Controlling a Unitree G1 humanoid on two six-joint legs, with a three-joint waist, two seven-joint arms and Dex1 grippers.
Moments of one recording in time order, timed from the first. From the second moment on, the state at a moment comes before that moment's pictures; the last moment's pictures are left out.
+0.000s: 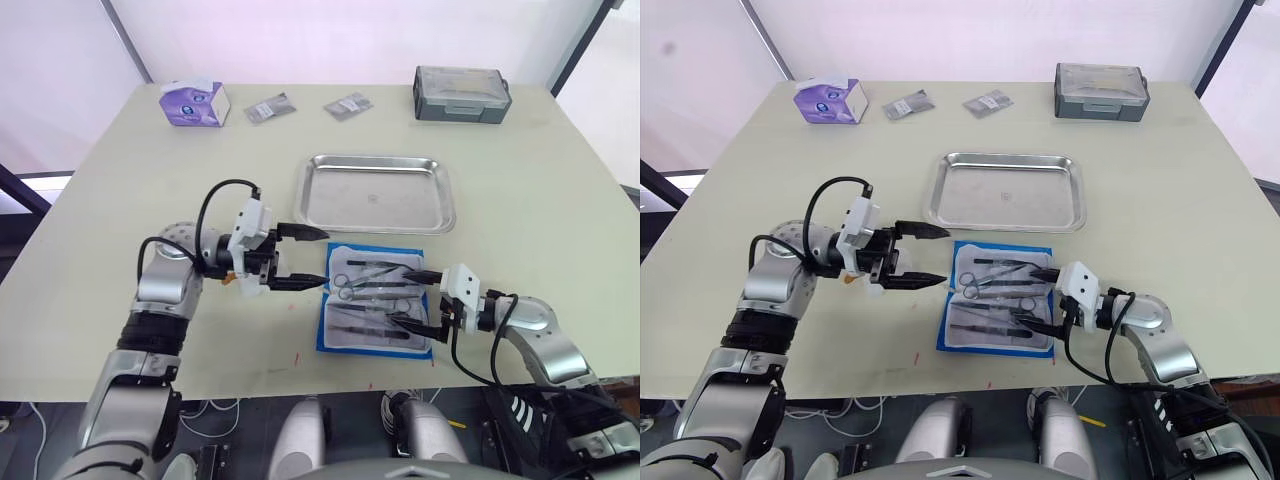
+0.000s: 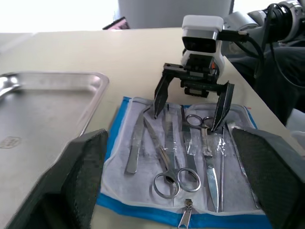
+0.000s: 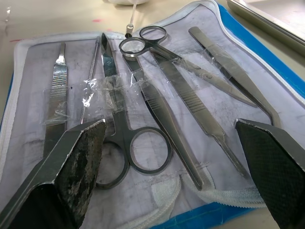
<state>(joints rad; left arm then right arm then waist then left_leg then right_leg) -0.57 0.61 -0.09 0.31 -0.41 0.07 -1.53 -0.17 -0.50 0.22 0.05 0.23 0.03 0.99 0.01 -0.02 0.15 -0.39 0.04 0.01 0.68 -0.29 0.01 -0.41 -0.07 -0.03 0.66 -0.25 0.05</state>
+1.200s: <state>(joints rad) -0.84 0.42 -0.20 0.91 -0.13 -0.28 -1.55 -0.25 -0.49 0.22 0.22 0.27 -0.10 1.15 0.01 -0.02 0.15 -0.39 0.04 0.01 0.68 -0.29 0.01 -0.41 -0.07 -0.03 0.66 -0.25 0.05</state>
